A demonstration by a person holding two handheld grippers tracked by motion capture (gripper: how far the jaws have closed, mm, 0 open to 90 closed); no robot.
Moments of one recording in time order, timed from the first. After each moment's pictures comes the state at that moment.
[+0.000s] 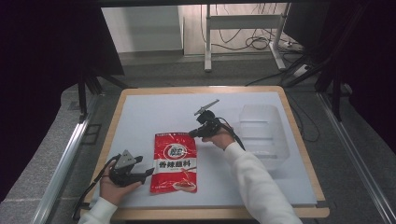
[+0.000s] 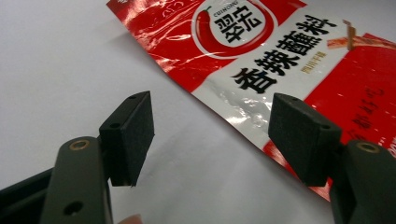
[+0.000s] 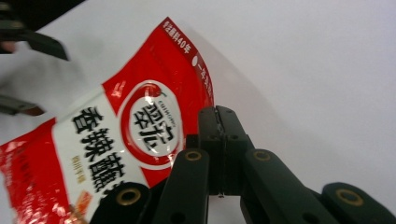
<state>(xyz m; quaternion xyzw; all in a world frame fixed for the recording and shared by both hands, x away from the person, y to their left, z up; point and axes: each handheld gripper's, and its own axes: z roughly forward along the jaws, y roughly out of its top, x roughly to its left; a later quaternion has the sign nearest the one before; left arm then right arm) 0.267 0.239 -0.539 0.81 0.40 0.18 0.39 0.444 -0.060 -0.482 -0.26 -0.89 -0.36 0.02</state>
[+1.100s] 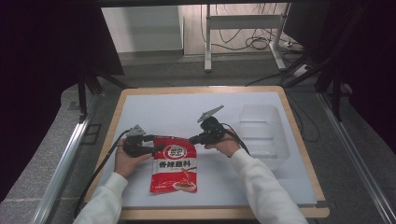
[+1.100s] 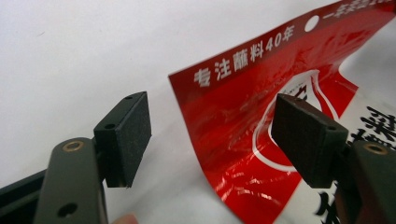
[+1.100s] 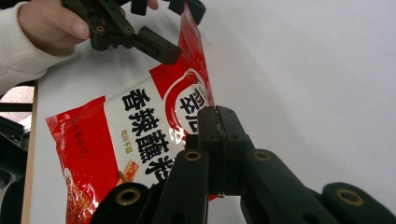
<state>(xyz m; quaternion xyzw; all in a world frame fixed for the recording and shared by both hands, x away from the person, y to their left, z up) 0.366 0.229 -0.541 0.80 0.40 0.12 0.44 0.418 -0.072 -0.477 -0.21 -0.89 -0.39 0.04</state>
